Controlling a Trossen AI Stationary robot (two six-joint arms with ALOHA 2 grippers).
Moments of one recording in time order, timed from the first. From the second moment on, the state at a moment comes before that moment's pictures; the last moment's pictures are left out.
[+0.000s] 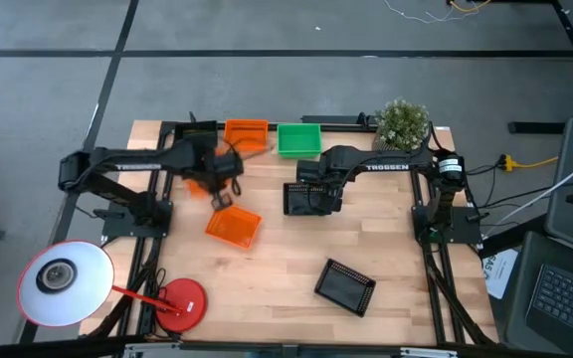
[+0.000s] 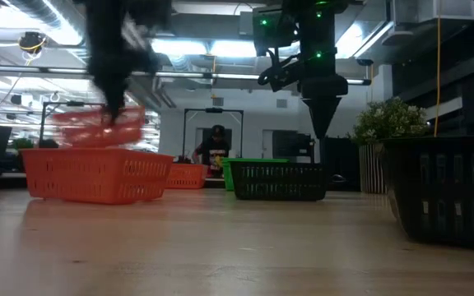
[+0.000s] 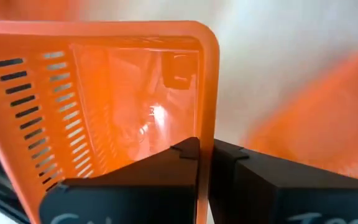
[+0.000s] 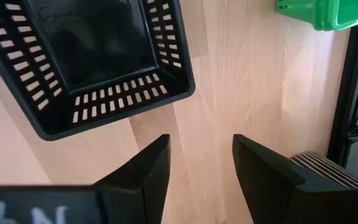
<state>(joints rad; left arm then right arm) 0.24 1.31 1.05 -1.02 -0.26 -0.21 -0.13 1.88 1.55 -1.27 0.32 0.07</state>
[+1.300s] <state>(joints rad) 0.71 1.91 1.55 -0.92 -0.13 0.66 -0.13 1.53 1.22 -1.48 0.32 0.45</state>
